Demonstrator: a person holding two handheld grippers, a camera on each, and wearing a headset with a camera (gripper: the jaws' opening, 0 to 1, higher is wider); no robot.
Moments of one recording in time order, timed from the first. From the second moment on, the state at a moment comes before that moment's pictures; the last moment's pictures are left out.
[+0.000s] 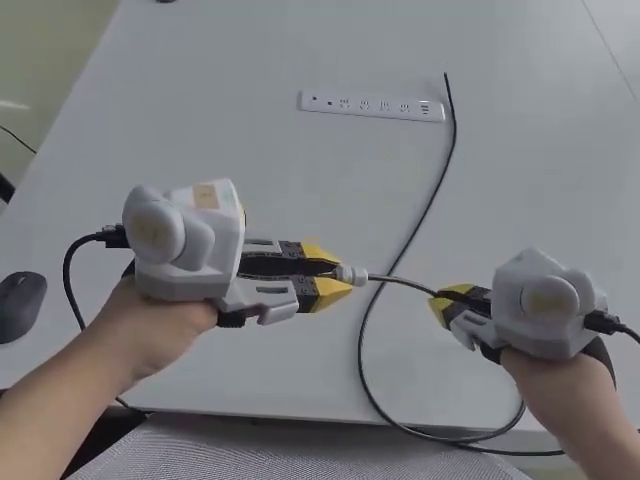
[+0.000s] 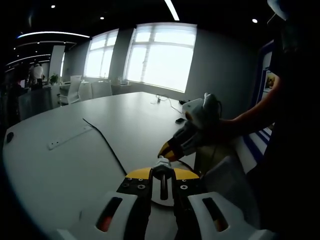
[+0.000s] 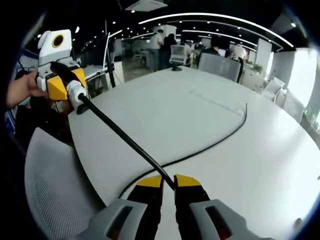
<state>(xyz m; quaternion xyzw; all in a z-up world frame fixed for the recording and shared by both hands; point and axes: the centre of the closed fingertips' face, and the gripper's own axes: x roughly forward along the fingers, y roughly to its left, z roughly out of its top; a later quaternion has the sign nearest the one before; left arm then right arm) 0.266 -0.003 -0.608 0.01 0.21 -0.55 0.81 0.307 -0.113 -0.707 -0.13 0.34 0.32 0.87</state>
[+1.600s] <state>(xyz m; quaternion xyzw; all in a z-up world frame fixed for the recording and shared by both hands) 0.261 -0.009 -0.607 0.01 0.21 -0.56 0.80 0.272 -0.020 -0.632 -0.34 0.17 0.49 0.79</state>
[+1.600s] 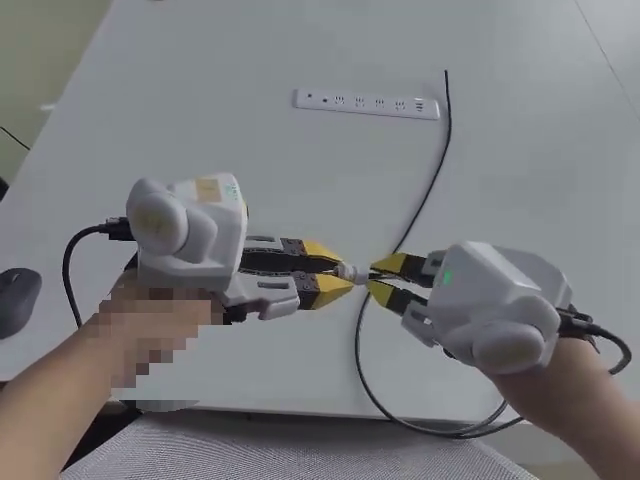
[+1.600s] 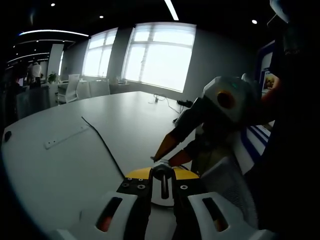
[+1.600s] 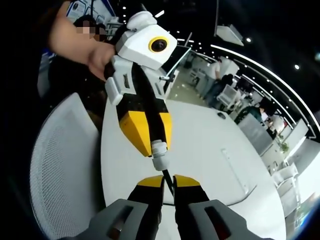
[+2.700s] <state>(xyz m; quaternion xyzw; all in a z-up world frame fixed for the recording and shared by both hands) 0.261 -0.011 -0.604 0.00 0.21 -0.55 0.81 0.280 -0.070 -0.673 -0.25 0.27 0.44 0.82</state>
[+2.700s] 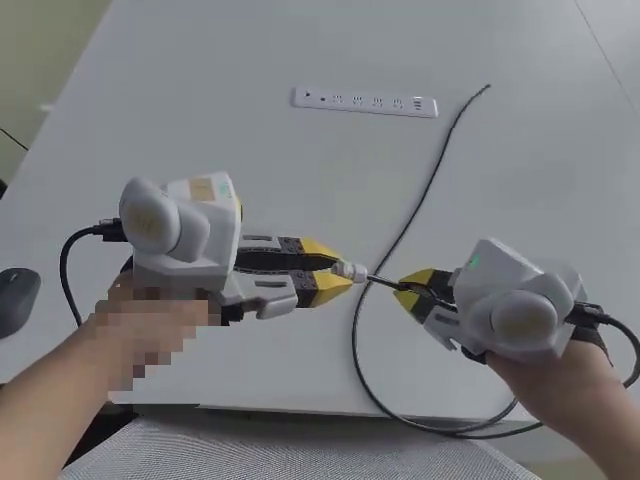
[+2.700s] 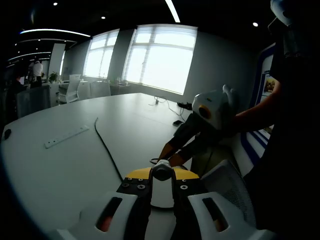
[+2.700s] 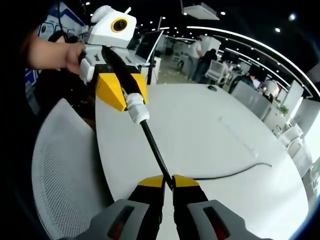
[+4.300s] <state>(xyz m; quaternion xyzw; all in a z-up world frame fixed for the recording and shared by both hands) 0.251 0.057 -0.638 0.00 0.22 -0.52 0.83 0.311 0.006 -0.667 -0.29 0.26 0.43 0.81</state>
